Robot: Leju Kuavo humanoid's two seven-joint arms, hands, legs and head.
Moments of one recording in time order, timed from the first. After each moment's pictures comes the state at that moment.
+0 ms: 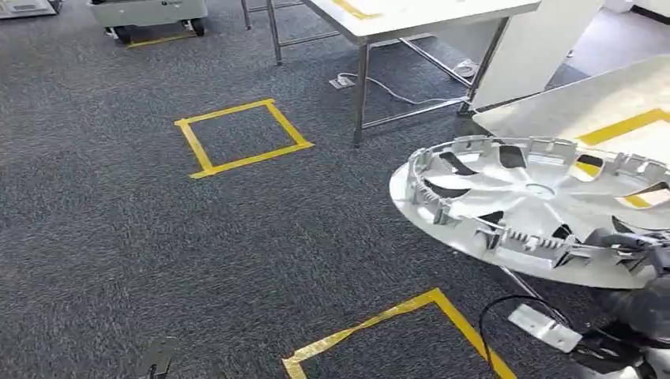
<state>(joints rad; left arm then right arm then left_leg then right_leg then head) -0.11 -0.21 1.10 -0.21 -0.95 0.29 -0.27 0.10 -0.04 -0.07 -1.95 1.02 -0.68 -0.44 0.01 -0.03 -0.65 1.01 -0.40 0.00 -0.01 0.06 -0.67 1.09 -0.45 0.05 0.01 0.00</state>
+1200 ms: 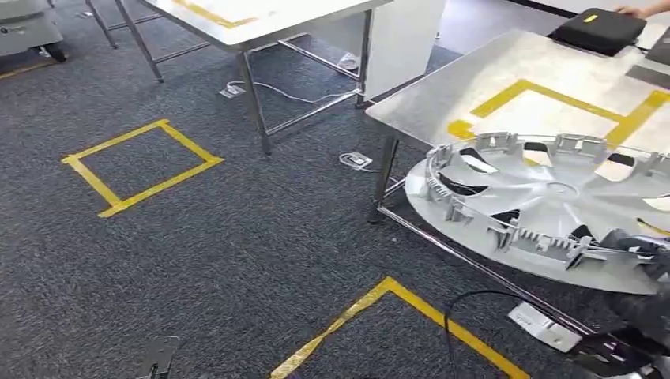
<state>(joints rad) -0.10 -0.21 1.10 -0.21 -0.95 0.28 -0.27 0.11 -0.04 -0.08 -1.99 1.12 -0.69 -0.37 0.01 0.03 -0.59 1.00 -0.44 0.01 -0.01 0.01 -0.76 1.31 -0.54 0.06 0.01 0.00</state>
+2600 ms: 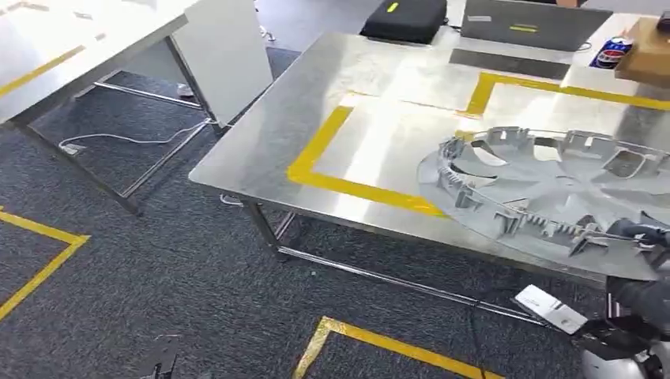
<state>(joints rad) -0.10 -0.21 1.11 -0.21 -0.93 0.28 -0.29 0.07 -0.04 -0.08 -1.94 1.11 -0.69 -0.33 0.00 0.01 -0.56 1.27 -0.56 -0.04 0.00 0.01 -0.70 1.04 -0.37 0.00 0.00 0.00</state>
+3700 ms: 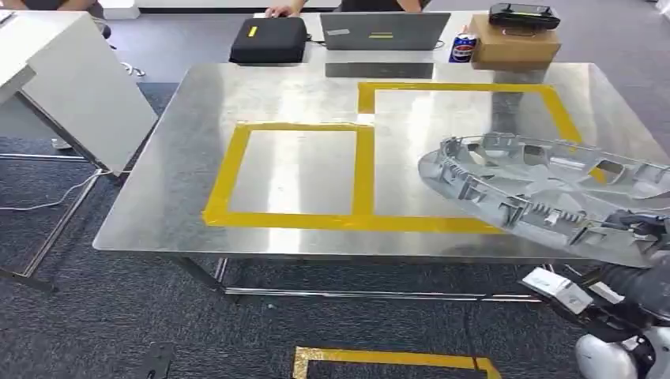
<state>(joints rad) -0.10 -0.21 1.13 -0.21 -0.92 0.28 -0.30 0.05 -0.07 -0.06 -1.88 1.05 -0.69 -0.22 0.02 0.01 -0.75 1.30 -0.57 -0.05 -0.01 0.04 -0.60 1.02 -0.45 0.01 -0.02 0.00</state>
